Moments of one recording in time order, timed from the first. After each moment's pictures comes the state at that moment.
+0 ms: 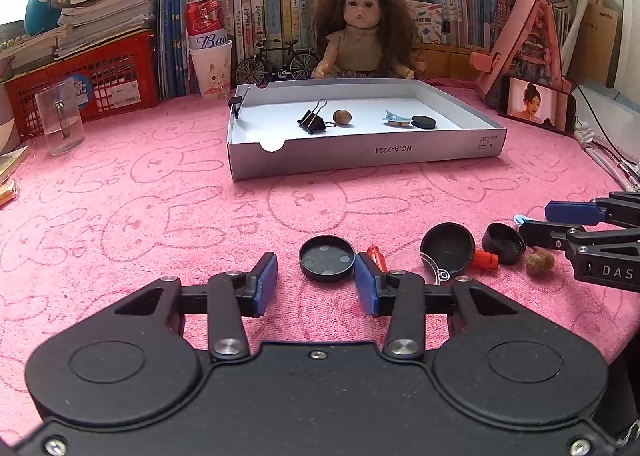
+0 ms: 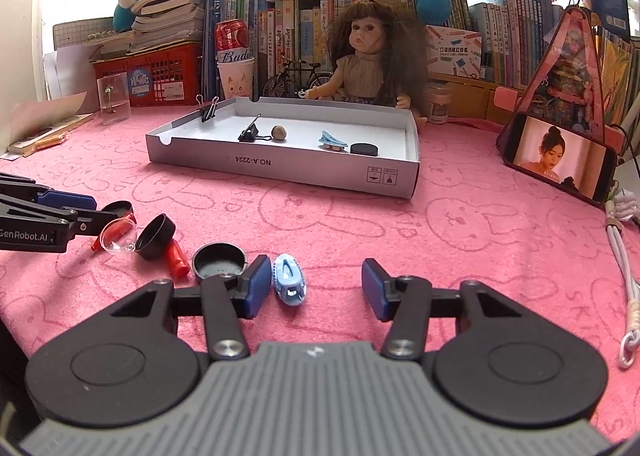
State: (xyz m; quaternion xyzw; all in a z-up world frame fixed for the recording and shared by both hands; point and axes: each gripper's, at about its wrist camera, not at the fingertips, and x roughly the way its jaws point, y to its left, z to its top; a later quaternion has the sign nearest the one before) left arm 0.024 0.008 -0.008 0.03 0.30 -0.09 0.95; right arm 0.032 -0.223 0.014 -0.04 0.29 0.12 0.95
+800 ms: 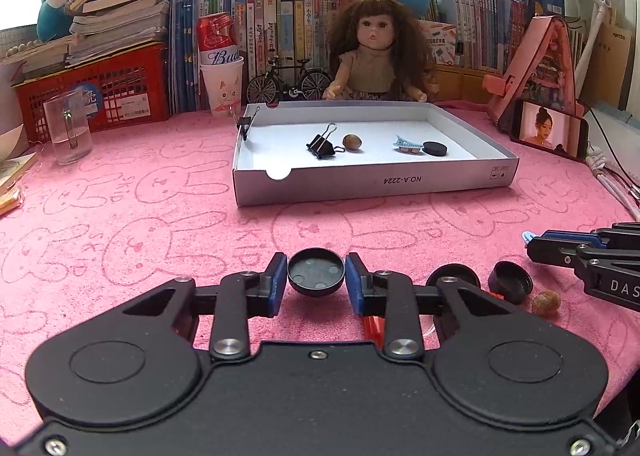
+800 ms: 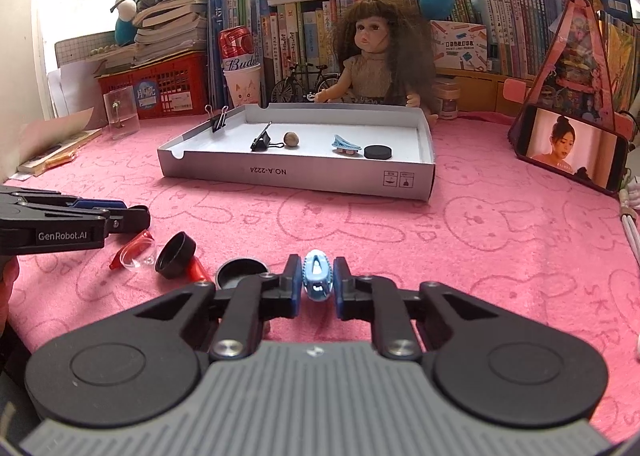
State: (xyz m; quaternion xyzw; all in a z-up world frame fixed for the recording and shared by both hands) left arm 0.034 0.004 0.000 0.02 0.28 -0.07 0.96; right arm 0.037 -0.219 0.022 0.00 0.29 0.13 0.95
